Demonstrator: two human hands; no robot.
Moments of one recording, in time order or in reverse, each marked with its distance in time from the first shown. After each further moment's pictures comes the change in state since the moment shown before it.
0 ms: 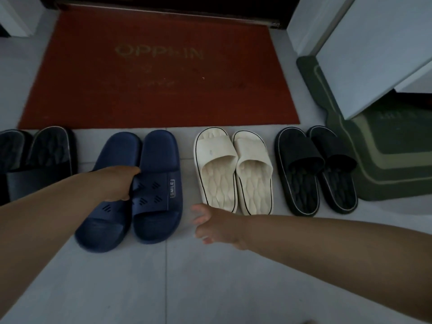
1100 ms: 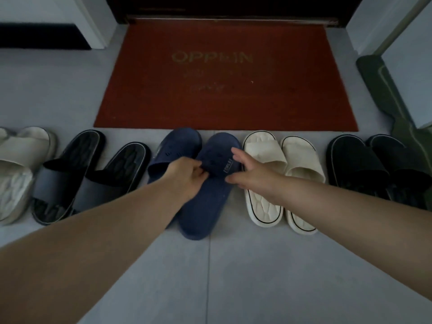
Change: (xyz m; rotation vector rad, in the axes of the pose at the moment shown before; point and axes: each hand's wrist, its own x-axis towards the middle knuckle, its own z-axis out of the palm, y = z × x) left_hand -0.024 0.047 -0.005 -1.859 0.202 -0.204; right_hand 0.044 -0.063 -0.035 0.049 0.220 -0.360
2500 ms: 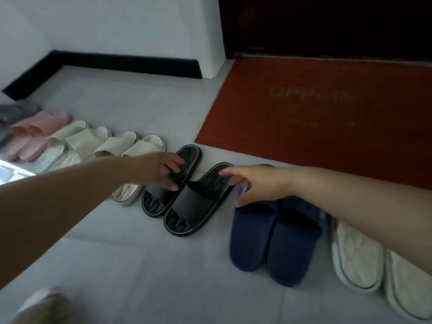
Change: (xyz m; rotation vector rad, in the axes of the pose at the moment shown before) left_hand -0.040 0.077 -0.262 1.069 0.019 0.236; right_hand 0.044 -0.142 0.109 -0.807 -0.601 -0.302
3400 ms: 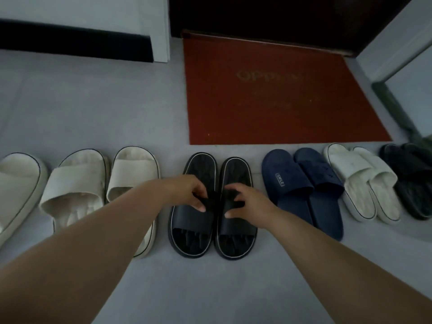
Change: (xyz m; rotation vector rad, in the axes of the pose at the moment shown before) left_hand 0.125 -0.107 -0.027 0.237 -0.507 0.582; right_hand 0.158 -0.066 0.114 0.357 0.585 0.676
